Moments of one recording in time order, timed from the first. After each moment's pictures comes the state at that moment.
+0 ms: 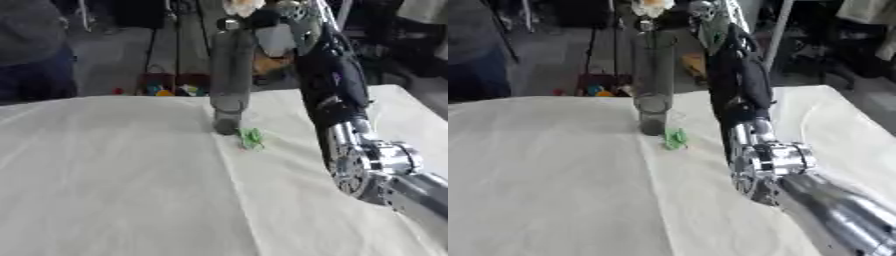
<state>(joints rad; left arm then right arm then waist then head) -0.27 0.24 0.00 -1.54 0.18 -0.23 -0.18 -1.22 -0.47 -0.49 -0.80 1.21 -0.33 0.83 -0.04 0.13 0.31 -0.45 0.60</state>
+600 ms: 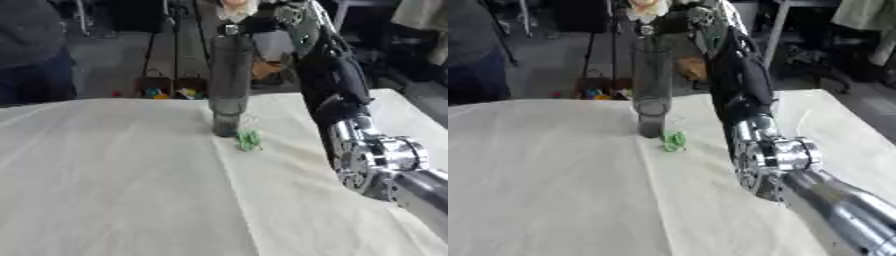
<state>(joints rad) -0.26 0.24 0.00 -1.54 0.18 -0.23 -0.18 -1.22 -0.49 -0.46 -0.72 1.18 -0.33 0.83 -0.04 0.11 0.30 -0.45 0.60</state>
